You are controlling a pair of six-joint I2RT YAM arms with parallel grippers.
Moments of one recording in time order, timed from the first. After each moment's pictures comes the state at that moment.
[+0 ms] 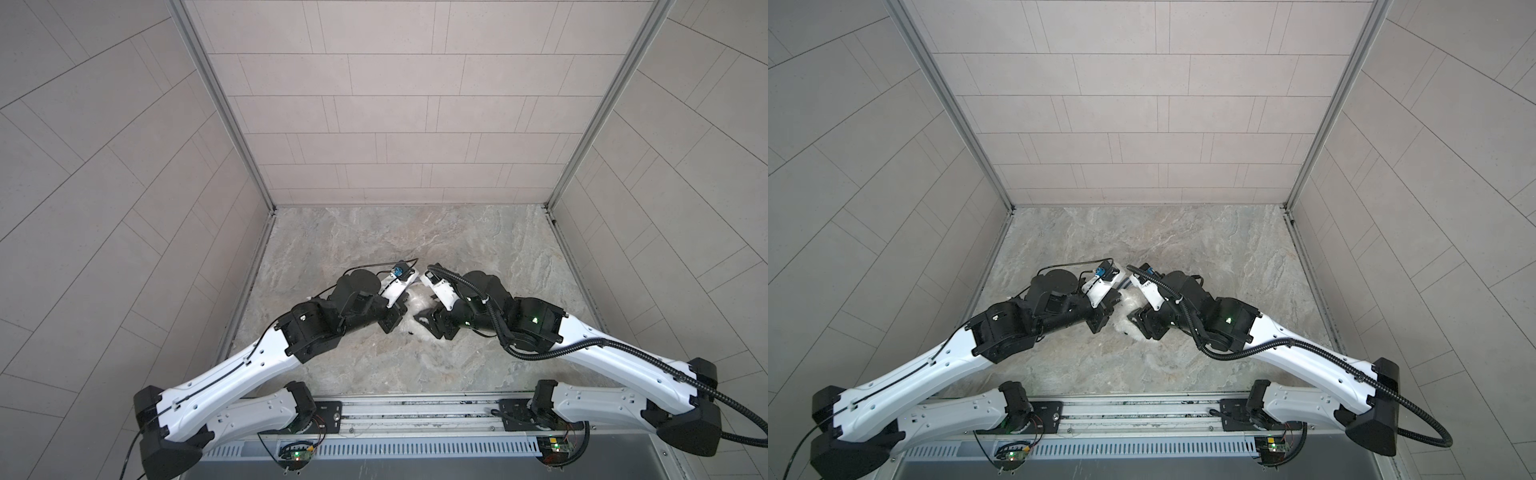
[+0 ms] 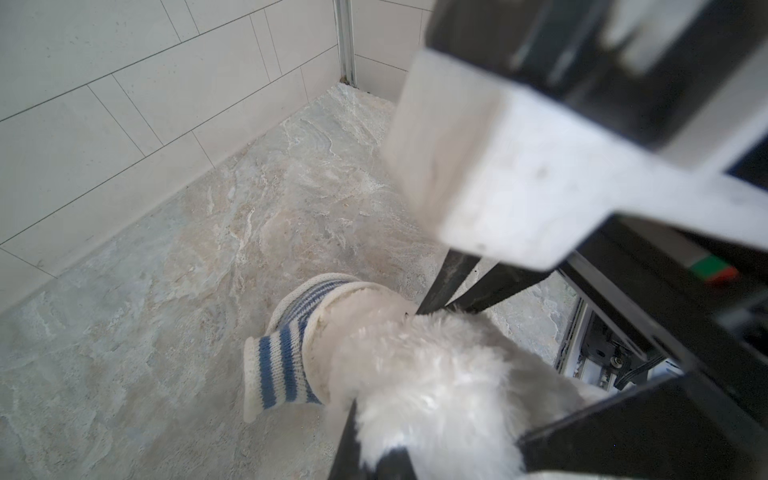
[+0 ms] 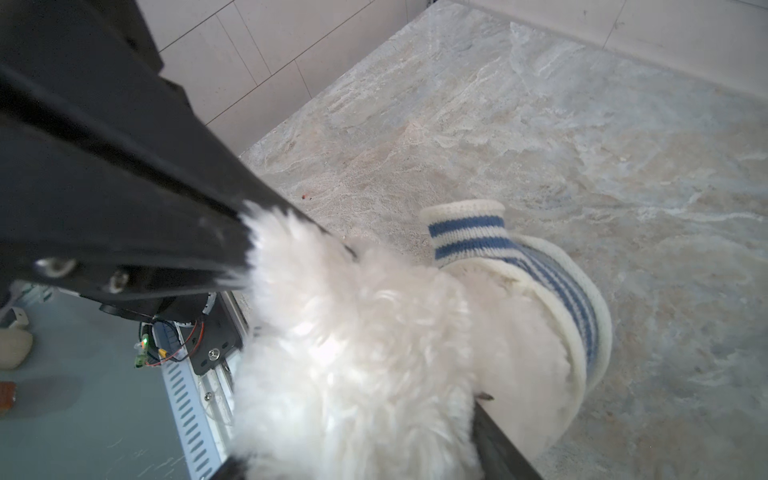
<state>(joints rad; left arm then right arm) -0.96 0.98 1.02 -0.54 -0.04 0.00 0.97 1.10 1.06 -0.57 -0.03 0.23</state>
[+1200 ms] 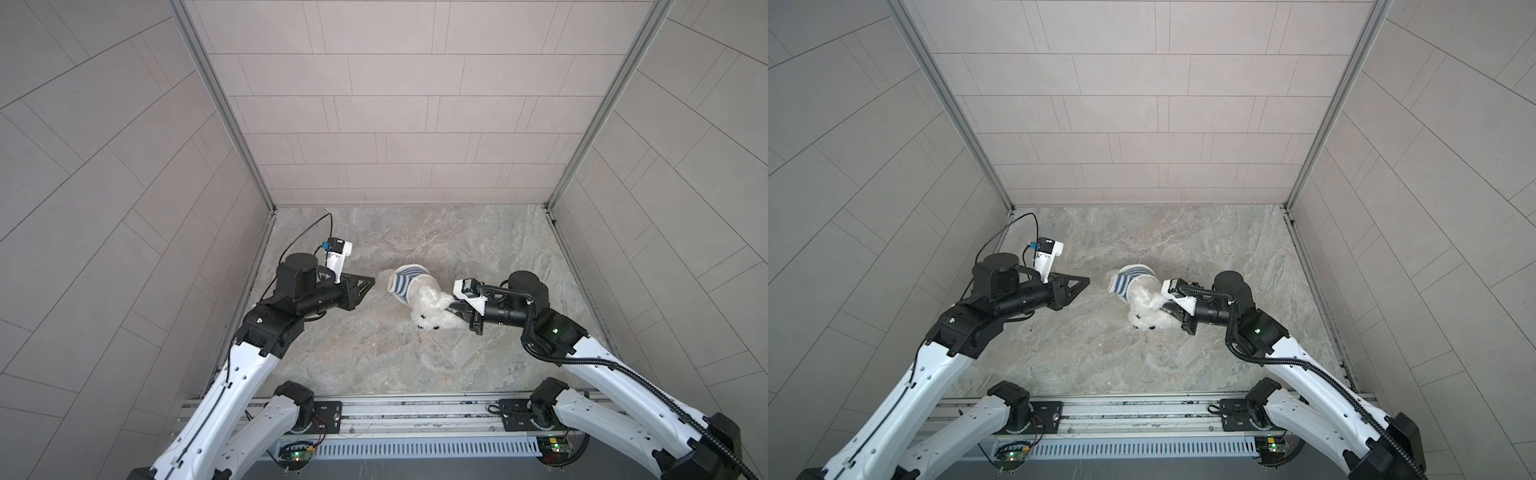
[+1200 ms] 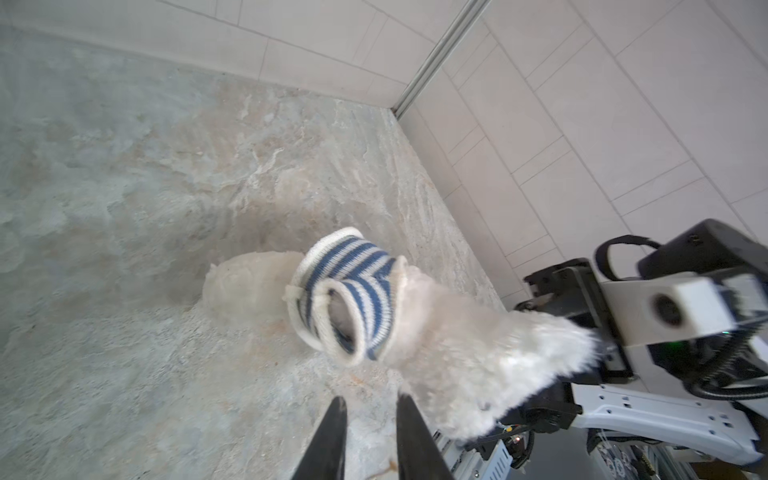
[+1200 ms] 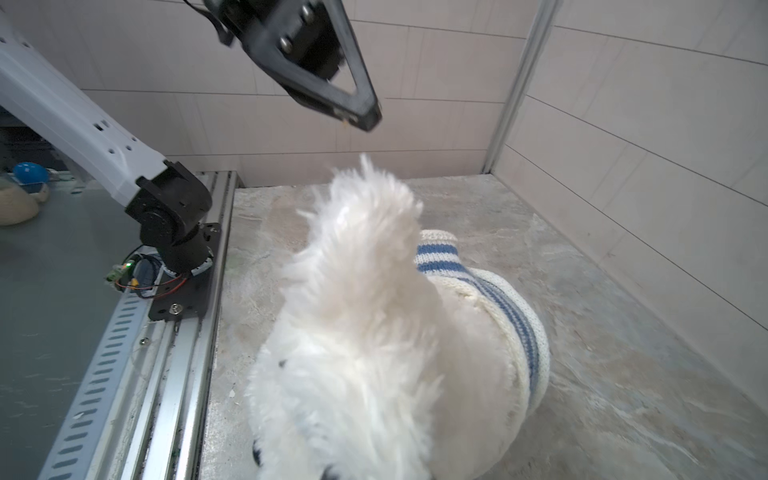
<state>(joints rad) -0.33 0.83 0.90 -0.57 0.51 -0.44 0.57 0.86 0.67 -0.09 -0.66 -0.31</state>
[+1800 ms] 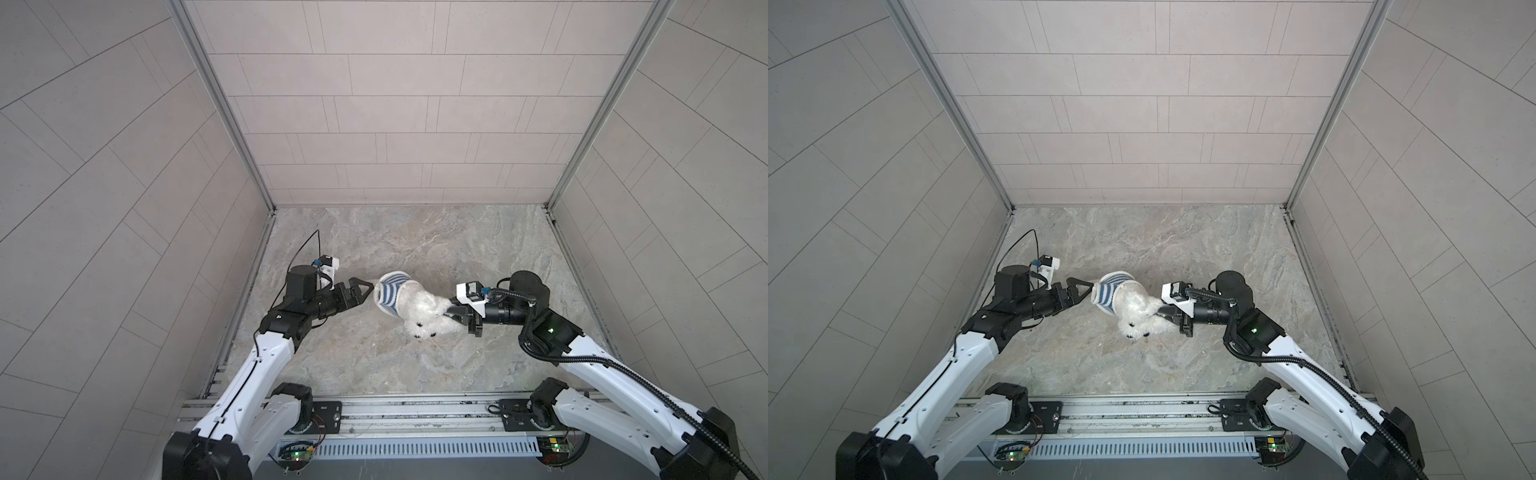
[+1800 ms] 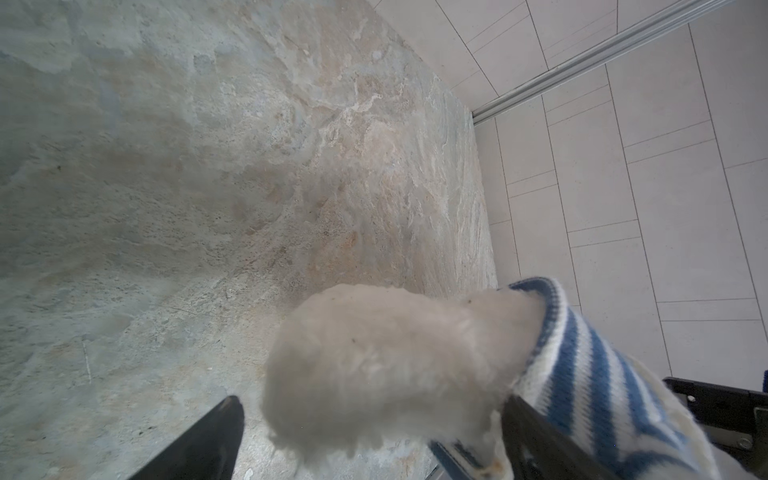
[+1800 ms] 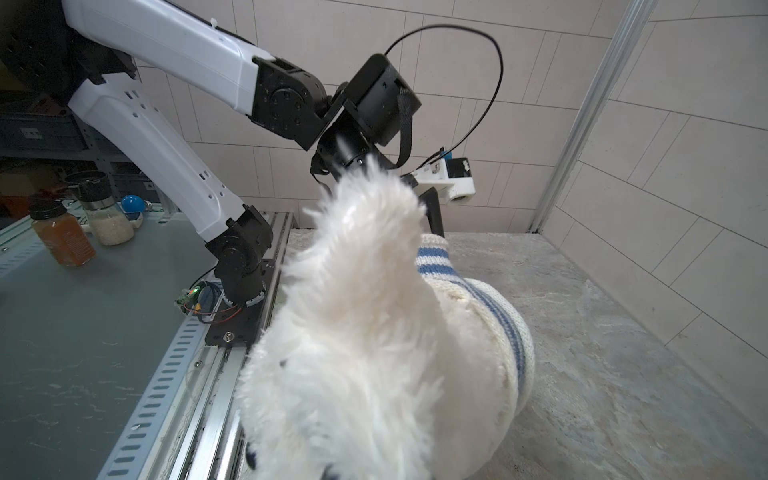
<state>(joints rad) -0.16 0.92 0.57 -0.28 0.62 -0.66 0.58 0.87 0.63 0.07 -0.81 -0.25</state>
